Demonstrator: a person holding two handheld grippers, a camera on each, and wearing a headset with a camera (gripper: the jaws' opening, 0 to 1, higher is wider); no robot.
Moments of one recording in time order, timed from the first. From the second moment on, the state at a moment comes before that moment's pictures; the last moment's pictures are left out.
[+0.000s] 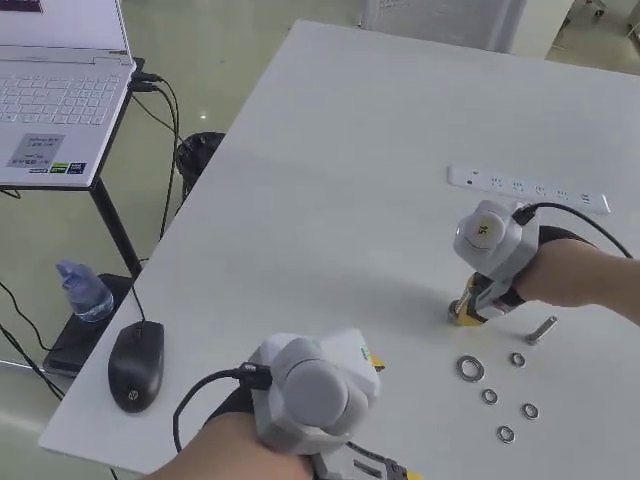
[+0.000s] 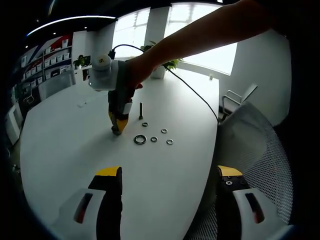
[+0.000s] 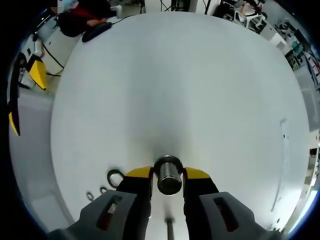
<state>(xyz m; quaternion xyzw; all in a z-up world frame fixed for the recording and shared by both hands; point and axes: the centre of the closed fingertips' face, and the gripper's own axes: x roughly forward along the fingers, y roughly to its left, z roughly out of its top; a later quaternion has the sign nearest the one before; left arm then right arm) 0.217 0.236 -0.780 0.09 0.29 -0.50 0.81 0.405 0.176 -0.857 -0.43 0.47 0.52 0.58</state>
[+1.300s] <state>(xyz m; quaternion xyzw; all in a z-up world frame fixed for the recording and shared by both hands) 0.209 0.229 -0.765 0.07 0.29 -0.52 0.80 0.411 0.161 -0.819 -0.40 0.46 0.51 0.61</state>
